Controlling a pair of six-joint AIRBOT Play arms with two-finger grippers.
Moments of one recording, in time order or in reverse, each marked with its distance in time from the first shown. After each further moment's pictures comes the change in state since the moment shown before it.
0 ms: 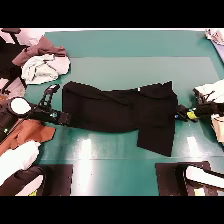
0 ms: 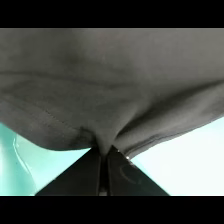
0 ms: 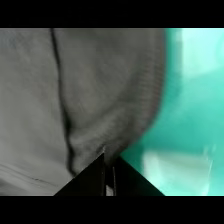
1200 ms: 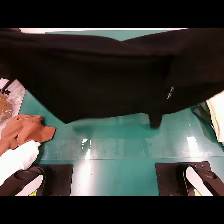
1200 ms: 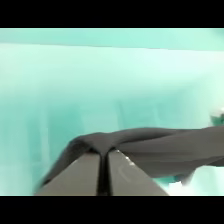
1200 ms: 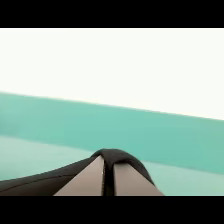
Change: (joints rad) left arm 0.001 0.002 1.254 0.147 -0.433 -0.415; right arm 0.084 0.436 1.131 0.001 0.163 0.060
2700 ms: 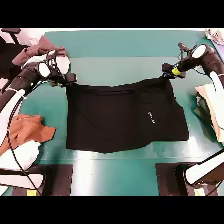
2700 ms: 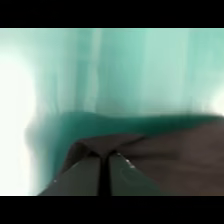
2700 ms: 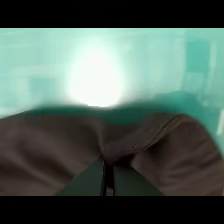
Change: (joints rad) left arm 0.002 -0.609 -0.644 0.161 0.743 0.039; right arm 0.220 -0.977 -0.151 -0.251 -0.091 0.274
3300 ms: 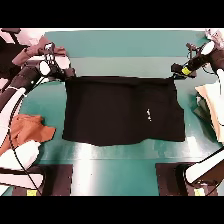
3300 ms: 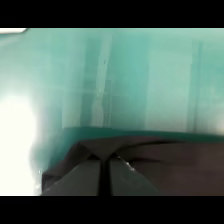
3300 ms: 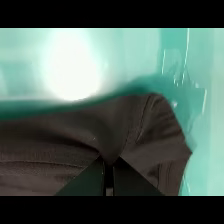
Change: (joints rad) left arm -0.001 -0.012 0.024 0.053 0.044 -0.027; right arm -0.064 -0.026 0.066 -0.079 0.153 -0.005
